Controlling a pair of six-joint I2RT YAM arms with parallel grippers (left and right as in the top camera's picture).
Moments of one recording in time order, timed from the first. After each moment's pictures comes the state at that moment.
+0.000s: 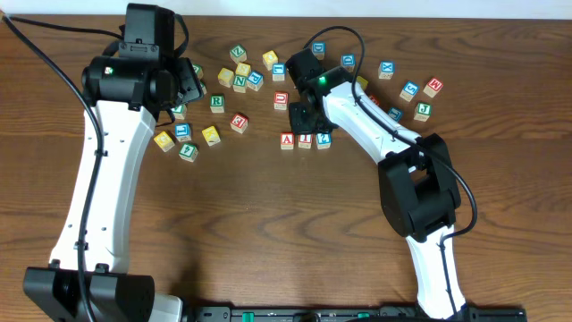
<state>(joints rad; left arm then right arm) -0.11 1.63 1.72 -1.14 -0.16 -0.43 0.52 2.28 1.86 -0.91 -0.02 0.39</state>
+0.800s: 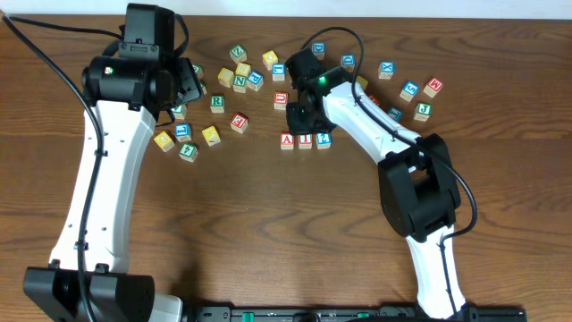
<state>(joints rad) -0.11 1.63 1.72 -1.14 -0.16 -0.43 0.52 2.28 1.86 -0.89 -0.08 0.38</state>
